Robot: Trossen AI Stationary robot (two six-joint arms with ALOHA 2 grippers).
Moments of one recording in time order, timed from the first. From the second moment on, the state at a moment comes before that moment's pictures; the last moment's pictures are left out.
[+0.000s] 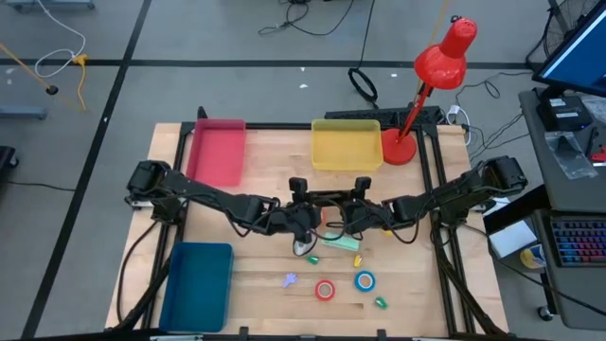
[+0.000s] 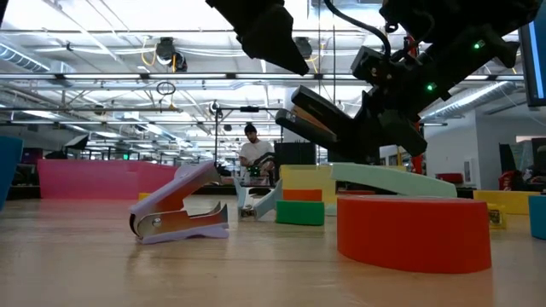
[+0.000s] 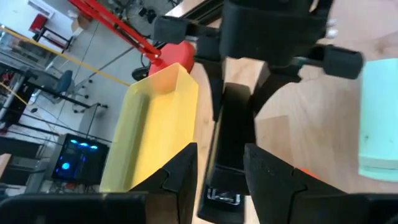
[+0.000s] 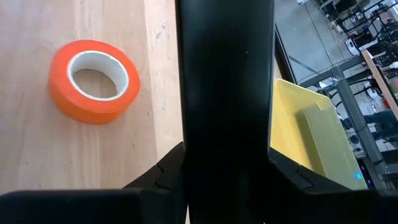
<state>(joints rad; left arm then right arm) -0.22 1.78 1.35 -0.23 -0.67 0.31 0.20 1.48 0.64 0.08 0.73 -0.18</state>
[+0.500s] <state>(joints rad) -0.20 1.86 1.35 -0.18 -0.67 0.35 0.19 1.48 0.63 0.09 0.71 -0.17</state>
